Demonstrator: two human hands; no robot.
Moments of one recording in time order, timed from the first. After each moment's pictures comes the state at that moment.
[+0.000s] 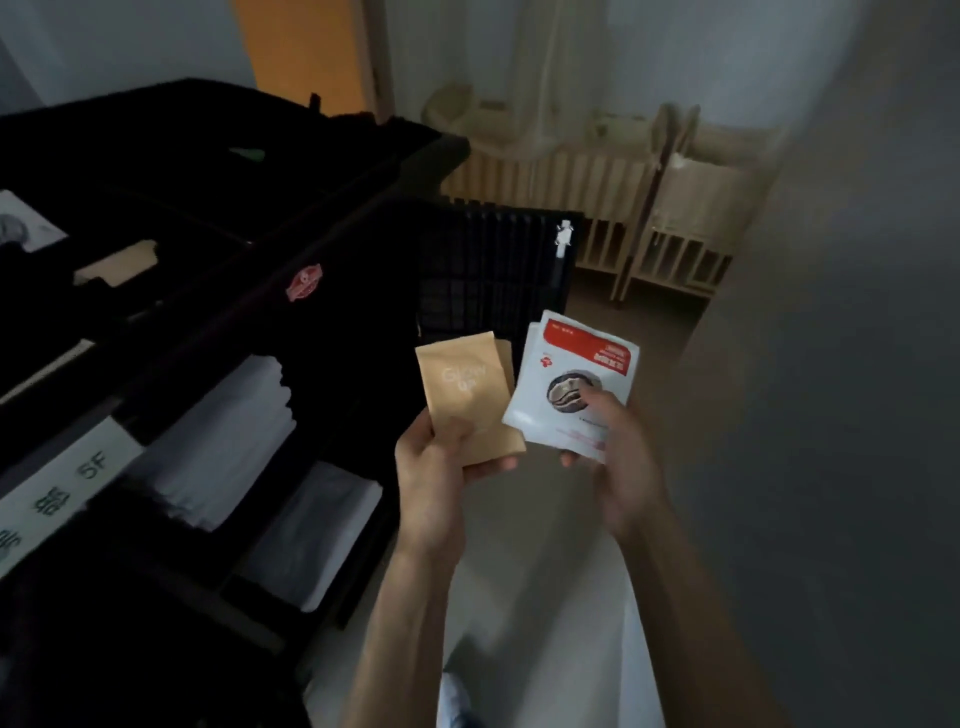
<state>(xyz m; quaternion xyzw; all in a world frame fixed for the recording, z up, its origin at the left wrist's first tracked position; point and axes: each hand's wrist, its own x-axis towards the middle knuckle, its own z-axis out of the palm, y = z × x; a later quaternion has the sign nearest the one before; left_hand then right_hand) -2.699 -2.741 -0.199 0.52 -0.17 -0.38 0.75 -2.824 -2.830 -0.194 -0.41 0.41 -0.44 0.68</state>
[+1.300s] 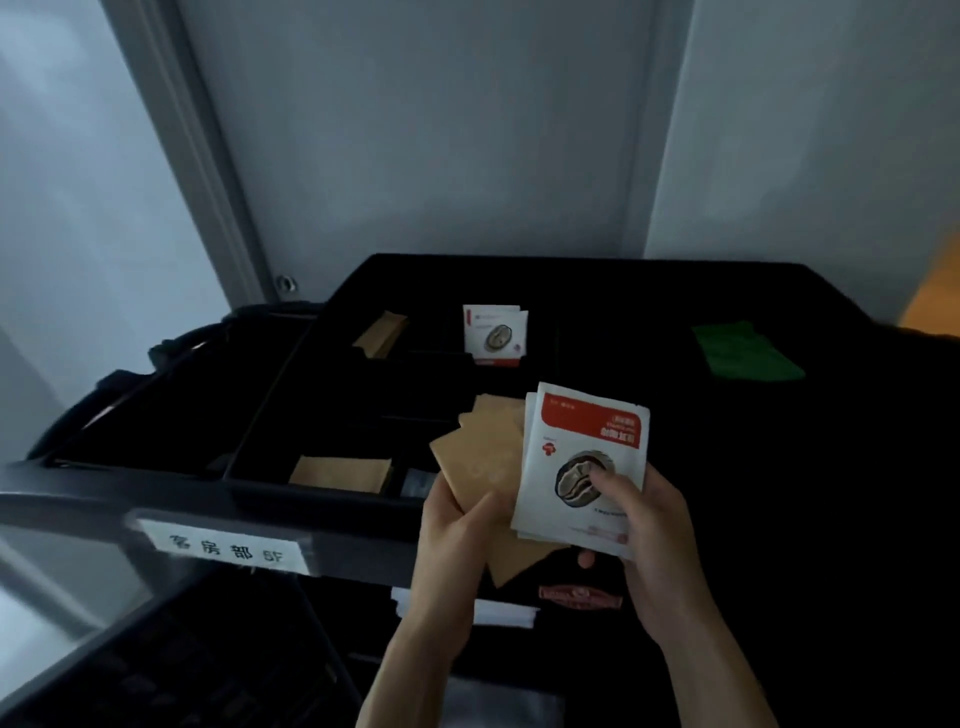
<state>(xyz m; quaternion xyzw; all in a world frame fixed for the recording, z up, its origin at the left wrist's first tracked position) -2.421 -2.884 -0.139 0.58 0.10 0.11 0.80 -2.373 -3.033 -0.131 -0.61 -0.05 0.03 0.79</state>
